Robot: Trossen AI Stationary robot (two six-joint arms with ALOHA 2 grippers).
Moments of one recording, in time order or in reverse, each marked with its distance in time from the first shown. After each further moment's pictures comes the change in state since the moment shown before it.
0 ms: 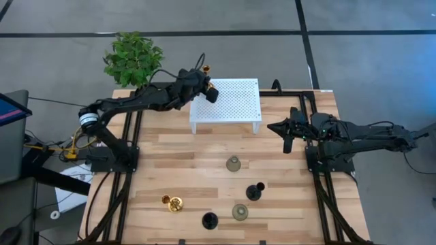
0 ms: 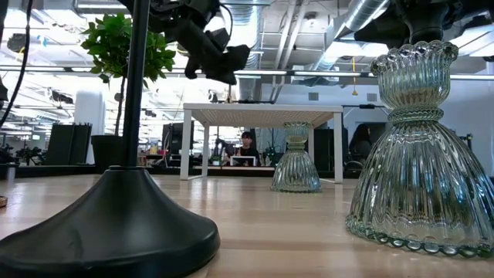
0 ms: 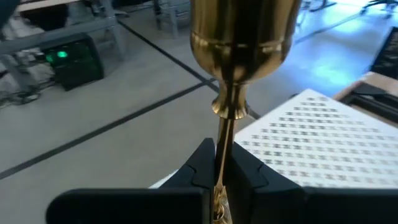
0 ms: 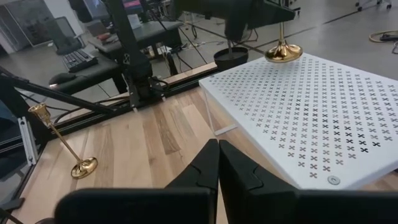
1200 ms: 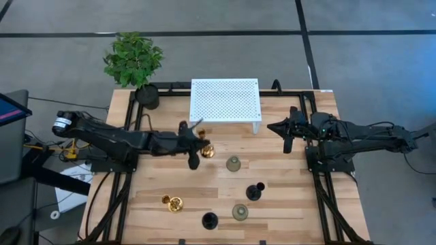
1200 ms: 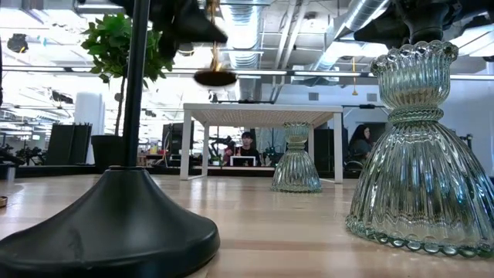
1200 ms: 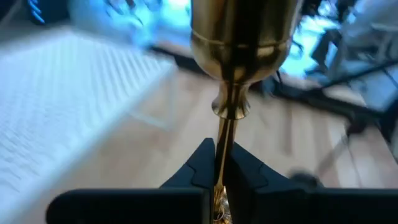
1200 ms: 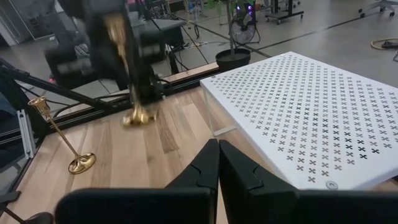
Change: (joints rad) left arm -0.621 -0.356 -0.392 0.064 0.044 -0.176; right arm -0.014 0.000 0.000 0.003 -0.023 -0.042
